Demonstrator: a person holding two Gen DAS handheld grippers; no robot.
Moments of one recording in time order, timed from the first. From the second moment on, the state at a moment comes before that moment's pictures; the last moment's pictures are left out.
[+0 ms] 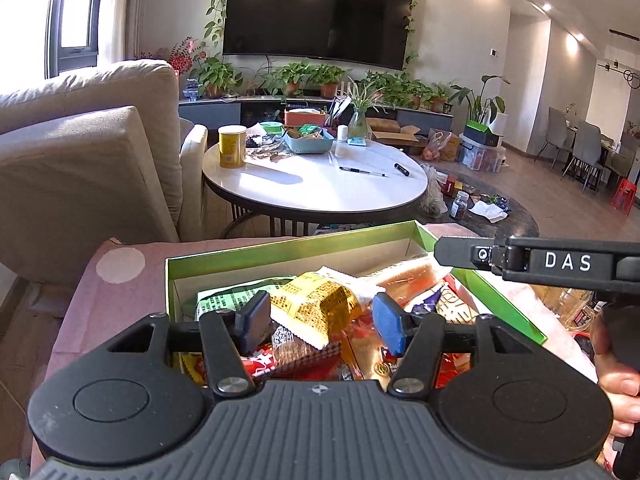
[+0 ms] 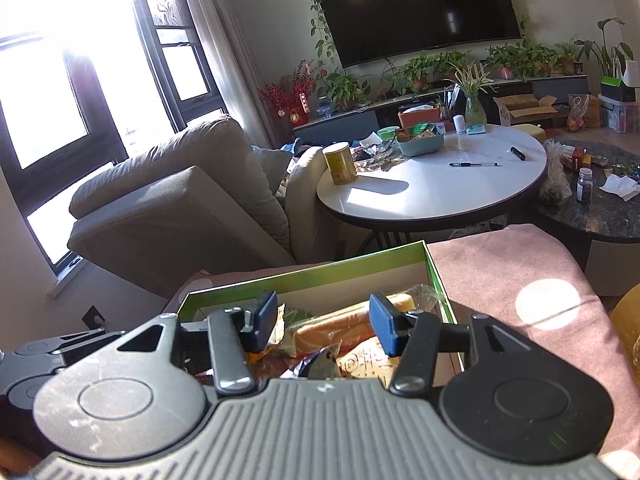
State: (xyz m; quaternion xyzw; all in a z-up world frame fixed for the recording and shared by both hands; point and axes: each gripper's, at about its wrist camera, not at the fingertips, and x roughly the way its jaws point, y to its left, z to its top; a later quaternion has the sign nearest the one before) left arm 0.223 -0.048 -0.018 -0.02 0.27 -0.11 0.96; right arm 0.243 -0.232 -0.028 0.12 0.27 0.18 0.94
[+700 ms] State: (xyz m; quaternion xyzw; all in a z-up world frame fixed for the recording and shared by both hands) left arm 0.159 -0.057 -0.013 -0.01 0.27 -0.12 0.96; right arm 0.195 -0.244 -0.024 0.11 0.26 0.17 0.94
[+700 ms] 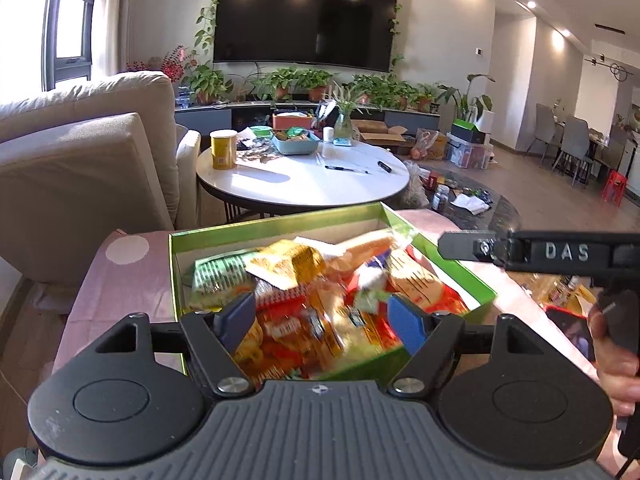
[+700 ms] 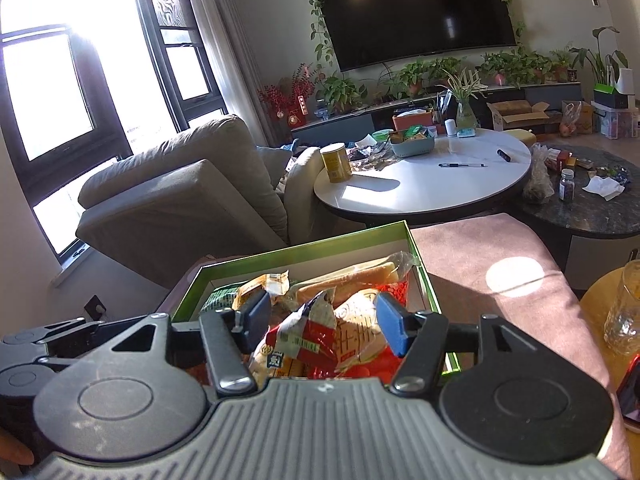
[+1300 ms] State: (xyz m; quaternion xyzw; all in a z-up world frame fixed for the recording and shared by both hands) left arm 0.132 -0.100 -0.064 0.03 0.35 -0.17 0.92; right arm 0.145 -0.269 -0.039 0.09 0.27 0.16 0.94
